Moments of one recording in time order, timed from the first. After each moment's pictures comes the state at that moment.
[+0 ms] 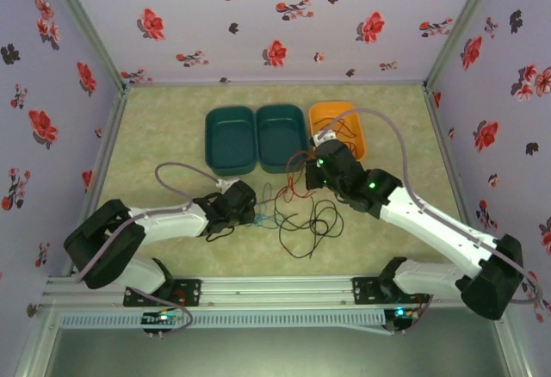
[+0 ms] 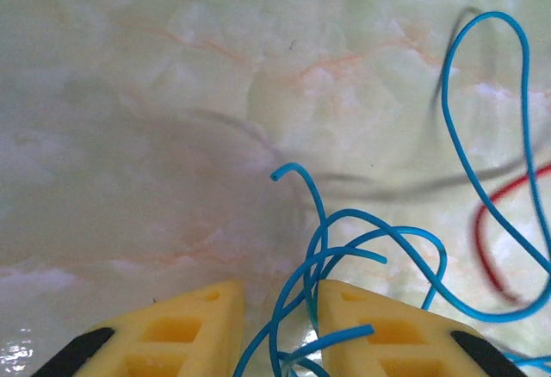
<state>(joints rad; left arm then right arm) -0.89 1.45 0.59 -0.17 -0.21 -0.94 0.82 1.14 1.00 -0.53 0.26 0.40</state>
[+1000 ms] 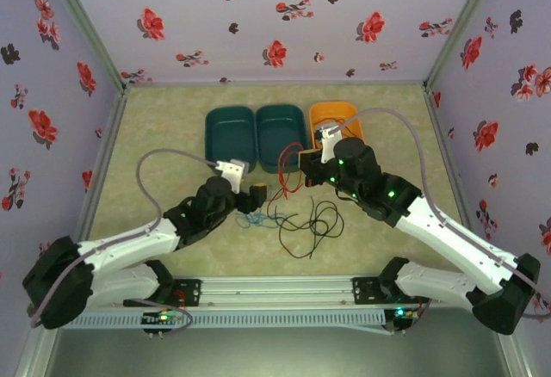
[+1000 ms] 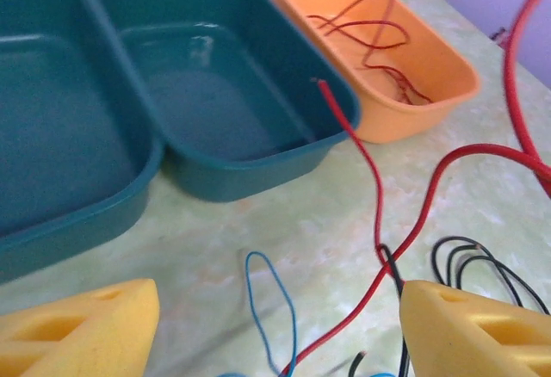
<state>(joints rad) -0.89 1.13 0.49 0.22 -0.19 -0.36 0.82 1.02 0.99 -0.39 0.05 0.40</state>
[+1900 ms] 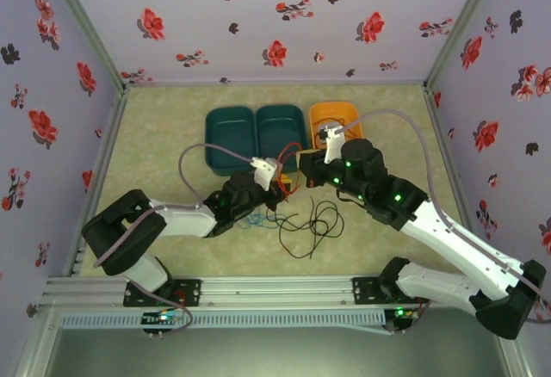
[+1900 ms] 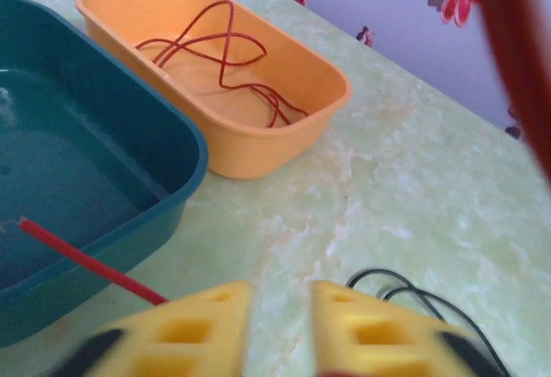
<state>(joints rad) -0.91 1.57 0.58 0.72 0.04 -0.29 0.82 0.97 0.98 -0.37 0.01 0.46</state>
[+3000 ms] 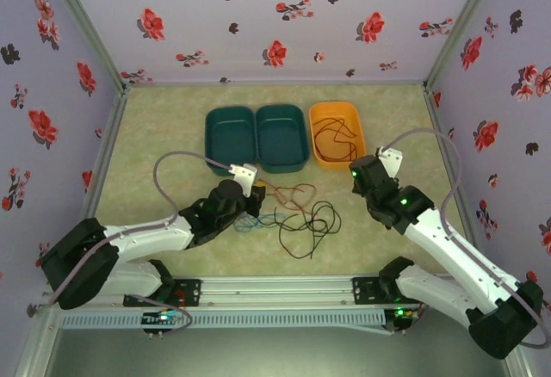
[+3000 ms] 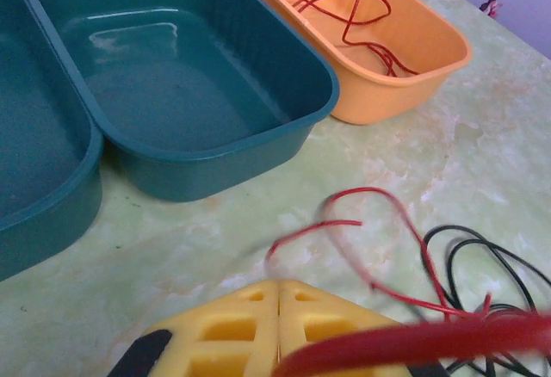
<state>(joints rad) -0.94 1.26 0.48 0.34 -0.22 -0.35 0.60 0.90 0.80 -0.79 0.56 0.78</state>
